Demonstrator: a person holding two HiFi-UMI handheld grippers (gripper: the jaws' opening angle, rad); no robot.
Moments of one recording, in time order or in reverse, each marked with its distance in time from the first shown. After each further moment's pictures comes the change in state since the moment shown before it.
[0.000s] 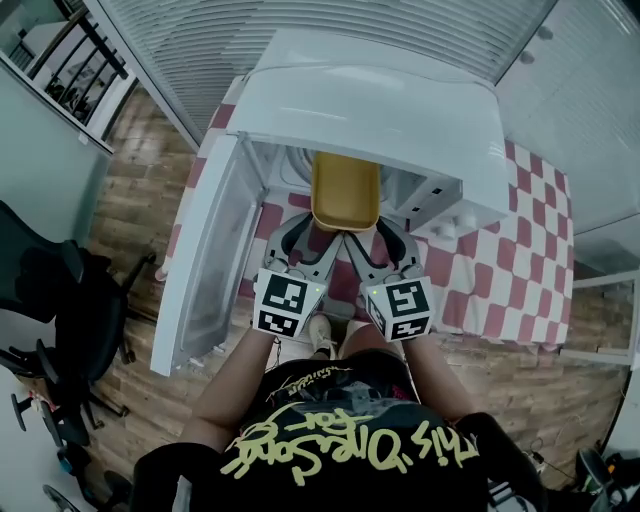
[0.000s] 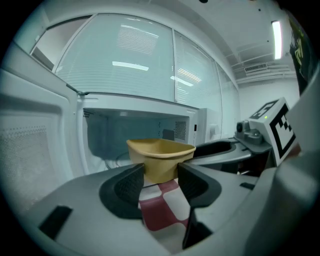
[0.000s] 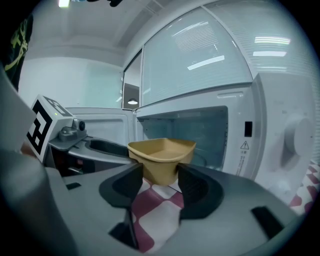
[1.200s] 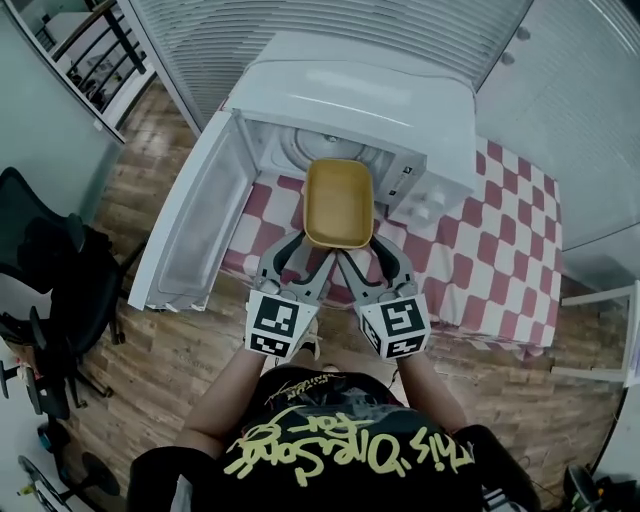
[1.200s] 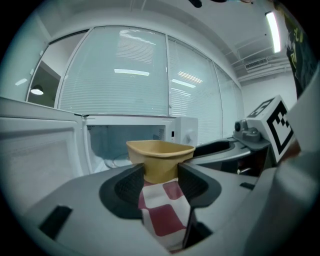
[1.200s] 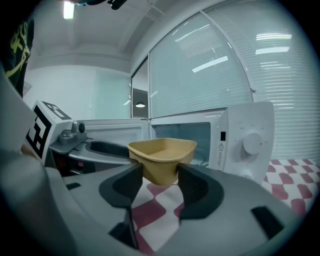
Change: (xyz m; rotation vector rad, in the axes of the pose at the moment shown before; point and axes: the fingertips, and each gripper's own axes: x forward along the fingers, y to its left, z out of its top) left arm -0.054 -0.077 0.008 0.015 -0.029 0.081; right arm -0.088 0.016 -0.004 -0.009 -0.023 0.092
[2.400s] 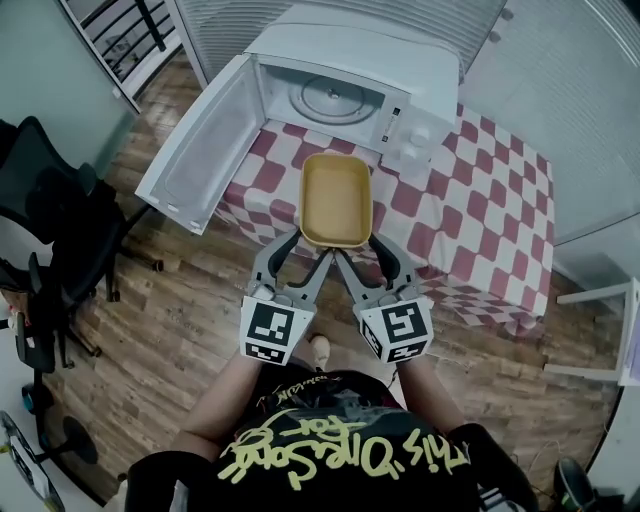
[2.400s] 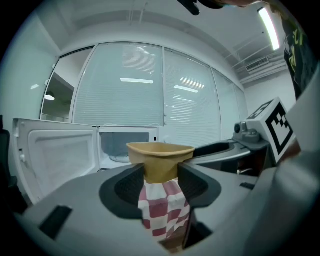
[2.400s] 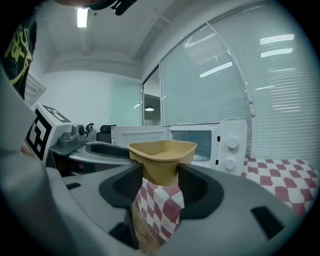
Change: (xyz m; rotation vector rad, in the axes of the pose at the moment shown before) left arm -0.113 -0.100 -0.007 -0.015 -0.053 0.089; right arm -0.129 0.066 -0.018 -0.033 -0.041 0.084
